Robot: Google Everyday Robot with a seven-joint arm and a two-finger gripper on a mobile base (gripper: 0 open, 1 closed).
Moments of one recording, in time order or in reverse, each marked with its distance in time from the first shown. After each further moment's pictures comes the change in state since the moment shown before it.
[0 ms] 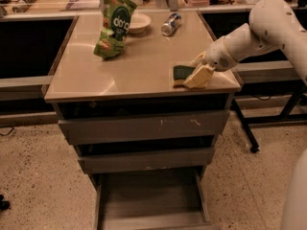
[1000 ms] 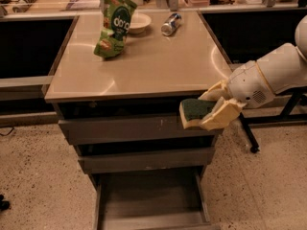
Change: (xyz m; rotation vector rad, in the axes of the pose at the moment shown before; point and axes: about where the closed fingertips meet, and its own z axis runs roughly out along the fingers) arm 0.006 0.182 -0.073 -0.162 -0.014 -0.037
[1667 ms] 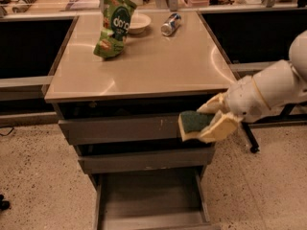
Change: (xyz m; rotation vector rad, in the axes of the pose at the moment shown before) arm 0.022 0.013 0.021 -0.011 -0.002 0.020
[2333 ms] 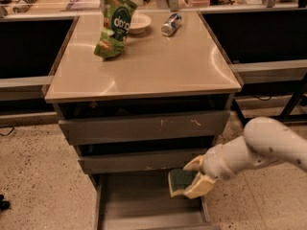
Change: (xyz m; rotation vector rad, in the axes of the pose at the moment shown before) arm 0.131 0.051 0.150 -0.075 0.052 0.068
